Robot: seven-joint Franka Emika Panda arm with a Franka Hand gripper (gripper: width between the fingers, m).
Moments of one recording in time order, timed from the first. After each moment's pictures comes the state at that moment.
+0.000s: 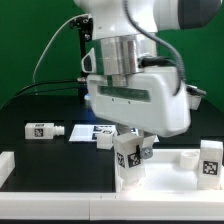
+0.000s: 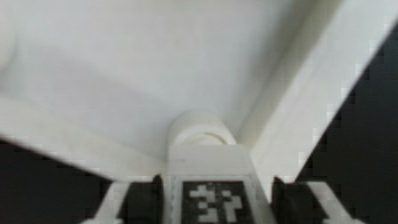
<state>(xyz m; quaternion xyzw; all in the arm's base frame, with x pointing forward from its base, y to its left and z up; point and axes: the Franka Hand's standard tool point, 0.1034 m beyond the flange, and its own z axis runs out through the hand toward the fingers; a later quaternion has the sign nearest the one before) 0.631 0.004 0.075 -0.79 0.60 0.00 0.10</state>
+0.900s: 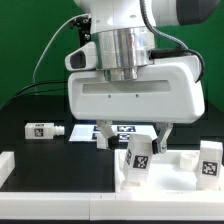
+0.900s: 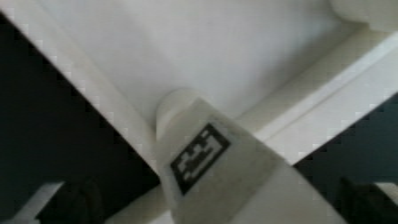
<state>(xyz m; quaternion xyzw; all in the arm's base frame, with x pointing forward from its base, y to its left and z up) 0.633 -0.001 0.083 -0.96 0.28 -0.04 0.07</state>
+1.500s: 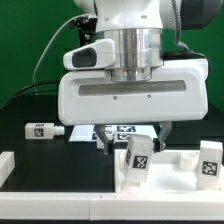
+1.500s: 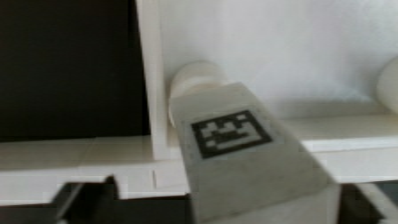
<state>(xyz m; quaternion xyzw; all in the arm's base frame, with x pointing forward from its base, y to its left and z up) 0.640 -0.003 0.082 -1.00 0.03 -0.05 0.03</state>
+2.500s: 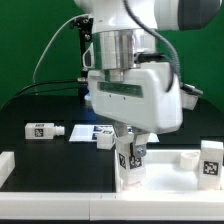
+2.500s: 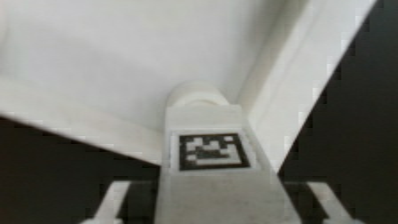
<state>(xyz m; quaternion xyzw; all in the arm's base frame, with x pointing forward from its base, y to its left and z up) 0.635 -0.005 0.080 -0.79 0.61 -0.02 0.07</state>
